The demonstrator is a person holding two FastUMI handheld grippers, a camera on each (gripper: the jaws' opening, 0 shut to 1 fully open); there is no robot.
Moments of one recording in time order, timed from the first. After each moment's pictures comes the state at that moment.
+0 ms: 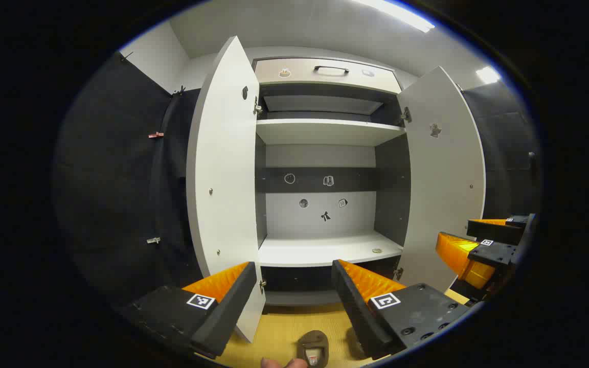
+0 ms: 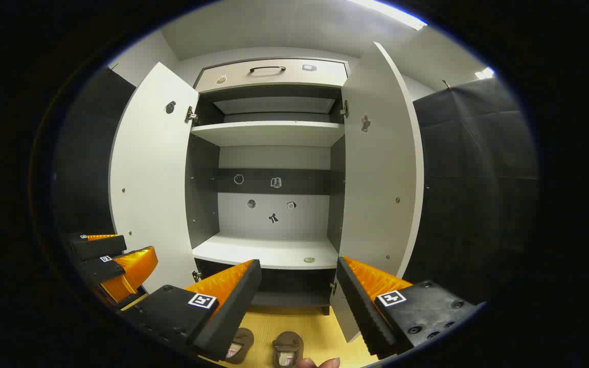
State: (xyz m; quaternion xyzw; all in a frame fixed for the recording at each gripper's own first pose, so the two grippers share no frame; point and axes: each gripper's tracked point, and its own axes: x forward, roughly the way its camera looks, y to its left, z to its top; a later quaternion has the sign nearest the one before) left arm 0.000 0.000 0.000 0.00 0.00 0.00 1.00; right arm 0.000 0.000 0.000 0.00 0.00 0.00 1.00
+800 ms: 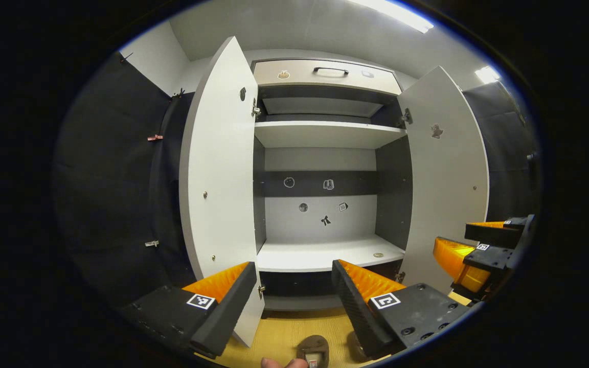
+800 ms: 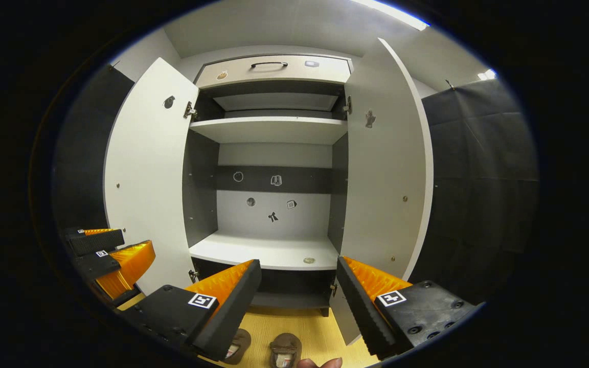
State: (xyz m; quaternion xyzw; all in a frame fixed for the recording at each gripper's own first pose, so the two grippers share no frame) left arm 0.014 0.000 0.000 0.00 -0.02 0.00 1.00; right arm 0.014 0.004 -0.015 -0.01 0.01 0.01 1.00
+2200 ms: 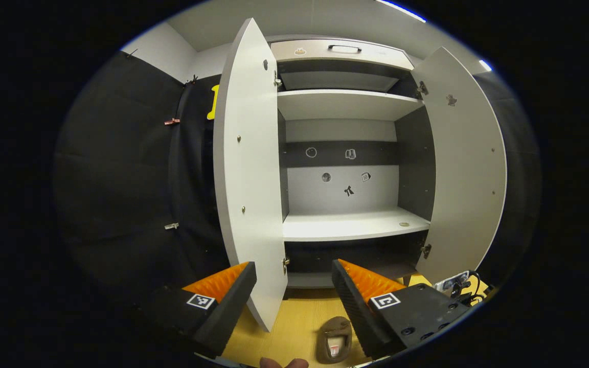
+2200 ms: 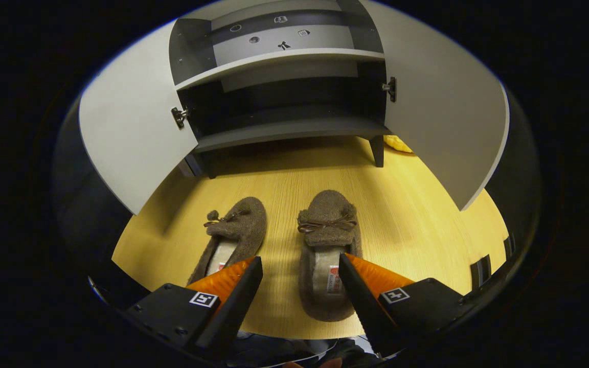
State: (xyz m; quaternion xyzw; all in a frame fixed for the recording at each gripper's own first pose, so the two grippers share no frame) left arm 0.008 0.039 -0.078 0.01 0.05 0.05 1.00; right arm -0.015 0.052 -0.417 0.05 0.38 0.05 0.92
